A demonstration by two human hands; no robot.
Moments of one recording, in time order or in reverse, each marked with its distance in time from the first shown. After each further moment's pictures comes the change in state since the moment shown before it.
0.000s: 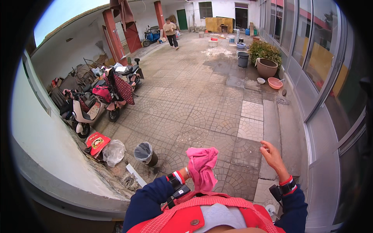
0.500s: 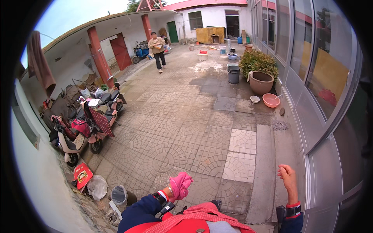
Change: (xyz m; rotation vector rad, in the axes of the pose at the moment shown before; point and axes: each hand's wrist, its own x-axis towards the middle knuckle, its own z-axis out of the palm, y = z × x) left_hand 0.394 -0.096 -0.114 -0.336 0.245 -0.503; right_hand 0.315 0.248 -0.194 0.203 0.285 0.376
